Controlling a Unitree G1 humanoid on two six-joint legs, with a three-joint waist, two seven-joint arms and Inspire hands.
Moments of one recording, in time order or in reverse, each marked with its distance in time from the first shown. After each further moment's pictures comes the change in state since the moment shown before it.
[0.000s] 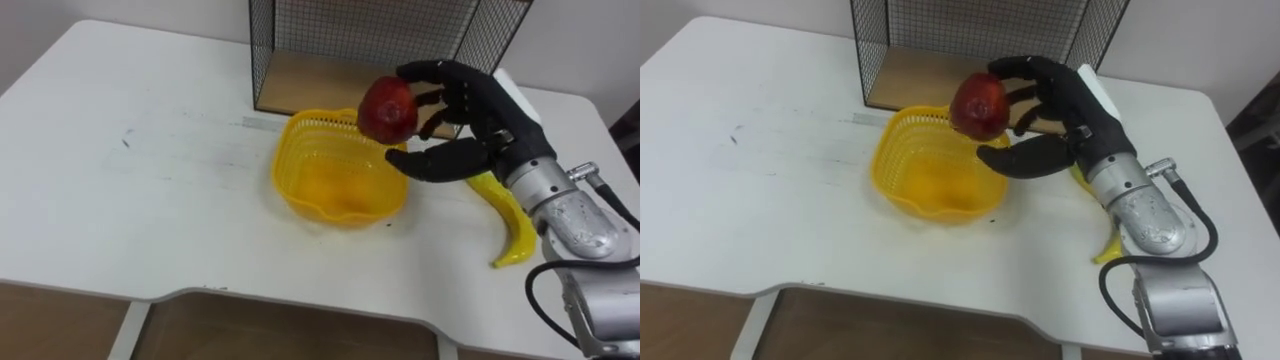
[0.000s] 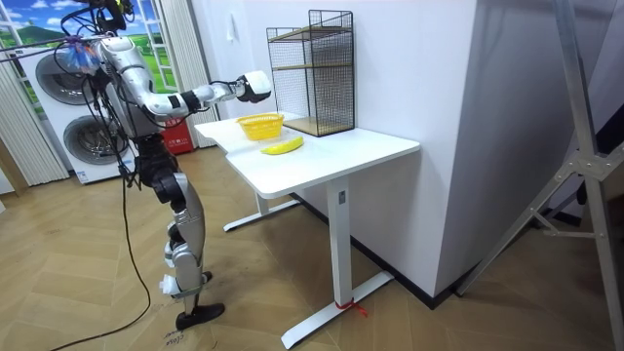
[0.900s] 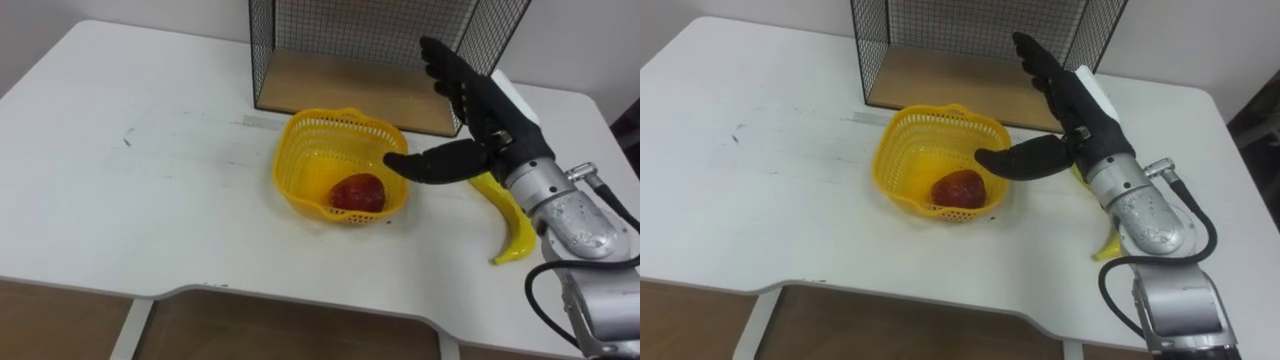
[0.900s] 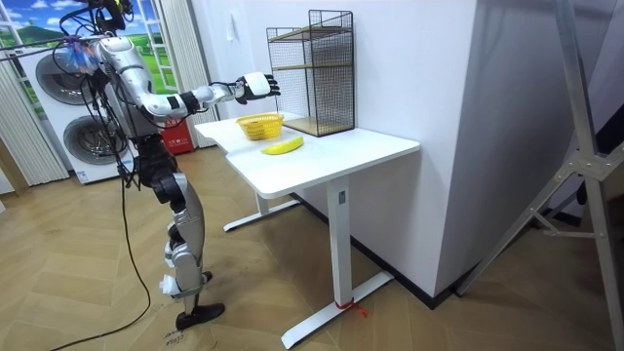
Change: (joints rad) left arm -0.003 0.000 -0.016 0.008 0.000 -0.002 -0.003; right arm 0.001 0.000 0.000 0.000 0.008 0.000 0.006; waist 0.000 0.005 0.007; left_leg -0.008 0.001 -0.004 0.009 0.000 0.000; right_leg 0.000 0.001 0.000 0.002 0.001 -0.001
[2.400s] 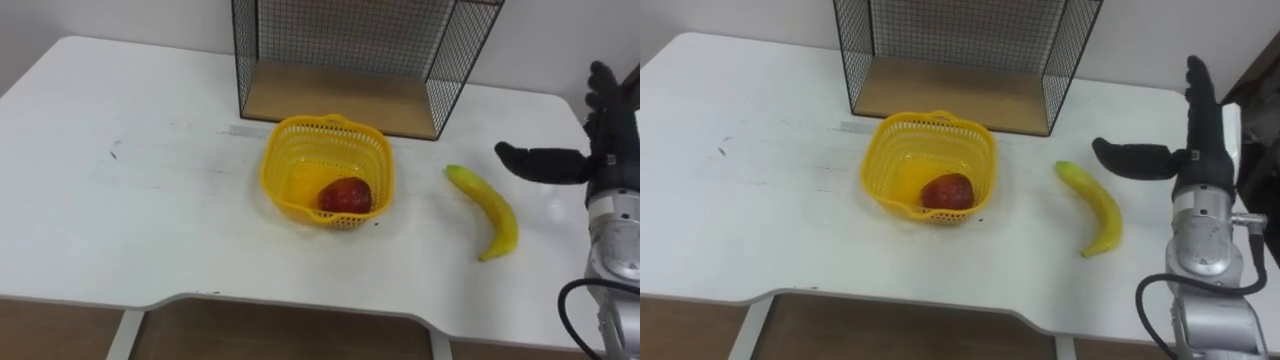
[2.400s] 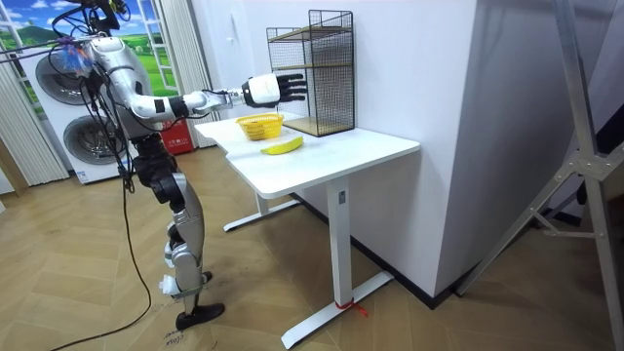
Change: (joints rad) left arm 0.054 -0.019 0.021 -0.071 0.000 0.066 0.047; right arm 0.053 -0.002 -0.182 0.243 -0.040 0.047 -0.371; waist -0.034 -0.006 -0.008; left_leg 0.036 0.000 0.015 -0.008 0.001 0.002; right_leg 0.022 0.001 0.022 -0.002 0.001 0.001
